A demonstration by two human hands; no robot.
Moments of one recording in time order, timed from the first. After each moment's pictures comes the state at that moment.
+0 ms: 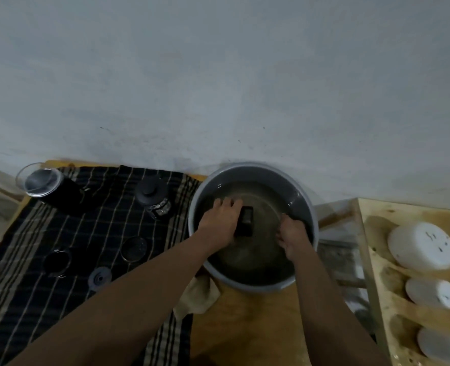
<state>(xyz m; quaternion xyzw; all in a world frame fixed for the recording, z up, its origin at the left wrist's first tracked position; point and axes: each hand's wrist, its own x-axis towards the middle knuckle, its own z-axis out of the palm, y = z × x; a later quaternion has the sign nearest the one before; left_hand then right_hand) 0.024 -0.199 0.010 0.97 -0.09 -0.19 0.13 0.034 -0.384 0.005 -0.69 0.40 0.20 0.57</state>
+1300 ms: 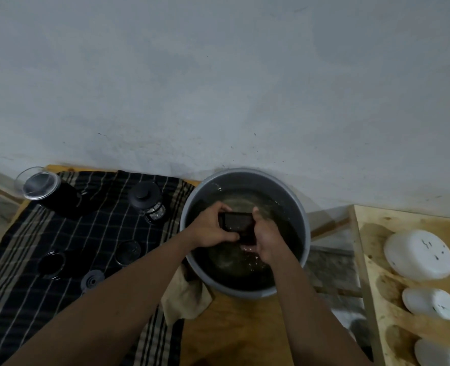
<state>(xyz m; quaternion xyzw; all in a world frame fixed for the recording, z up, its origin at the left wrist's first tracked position) 0.029 -0.183 0.001 0.83 0.03 -0.24 0.50 0.037 -0.352 0.010 -0.65 0.32 0.30 0.62</state>
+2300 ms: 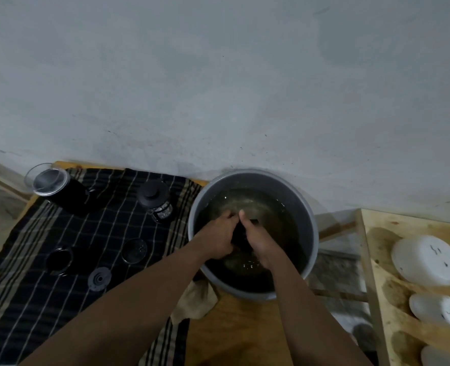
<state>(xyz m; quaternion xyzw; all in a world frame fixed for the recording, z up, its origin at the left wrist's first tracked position) 0.018 -0.192 -0.007 0.93 -0.09 -0.23 0.27 0.030 -0.337 0.006 -0.70 0.19 0.39 0.56</state>
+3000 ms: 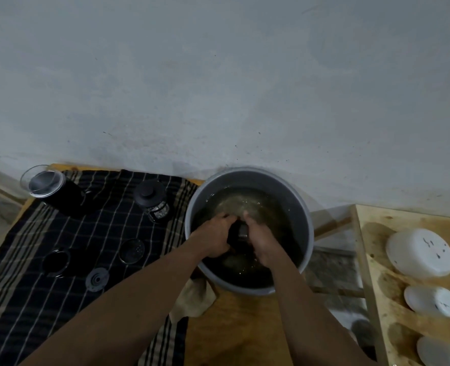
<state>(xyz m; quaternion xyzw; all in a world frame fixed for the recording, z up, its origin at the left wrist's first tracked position) 0.017 -0.193 -0.004 0.93 -0.09 -0.26 0.25 0.025 -0.344 -0.007 -0.68 0.28 0.34 0.58</state>
